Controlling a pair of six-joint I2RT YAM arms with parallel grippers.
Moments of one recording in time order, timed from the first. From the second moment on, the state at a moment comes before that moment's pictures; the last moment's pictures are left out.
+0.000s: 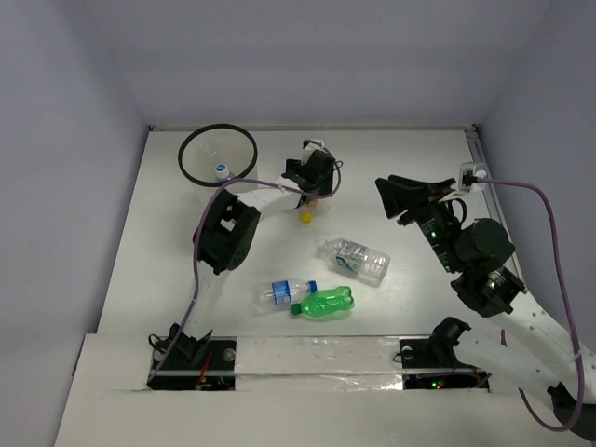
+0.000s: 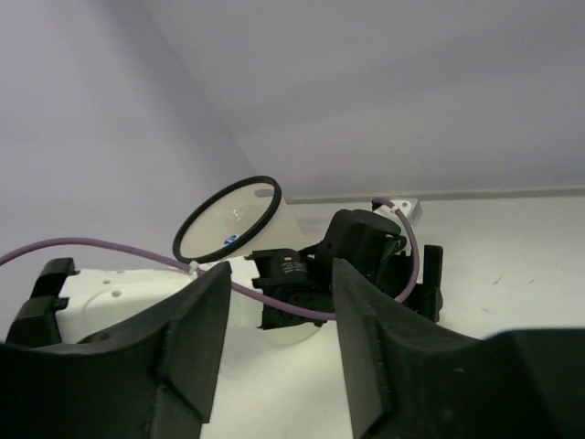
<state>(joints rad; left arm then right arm) -0.67 2.19 1.65 -0.22 -0.45 -0.41 0.75 0.70 0.83 0.14 0.26 0.42</state>
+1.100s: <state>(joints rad) -0.30 1.18 1.24 0.09 -0.45 -0.28 0.75 0.95 0.70 -0.10 0.08 0.44</state>
